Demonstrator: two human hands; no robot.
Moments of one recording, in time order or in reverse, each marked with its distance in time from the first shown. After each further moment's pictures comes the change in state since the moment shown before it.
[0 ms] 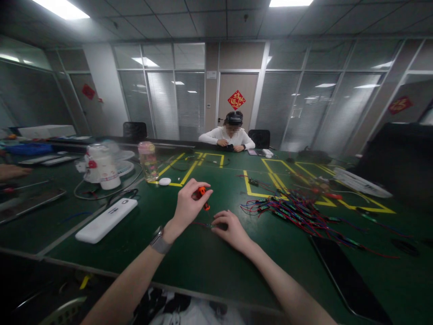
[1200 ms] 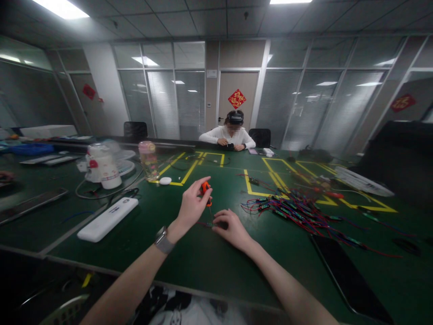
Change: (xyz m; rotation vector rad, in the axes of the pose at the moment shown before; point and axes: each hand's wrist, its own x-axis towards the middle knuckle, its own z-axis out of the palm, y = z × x) left_hand -0.006 -0.008 0.013 -0.002 -0.042 -0.093; right_hand 0.001 0.004 0.003 0.003 0.011 -0.021
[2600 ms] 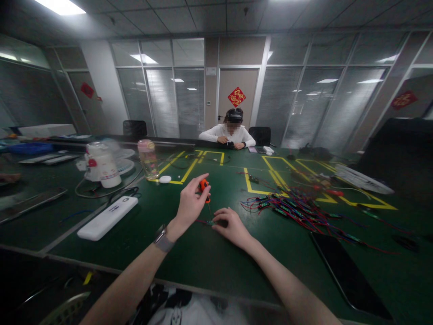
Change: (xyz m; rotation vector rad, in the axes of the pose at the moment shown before) left_hand 0.001 0.004 -0.004 0.033 0.030 0.018; right_hand 0.000 -0.004 -0.002 -0.004 -0.008 0.005
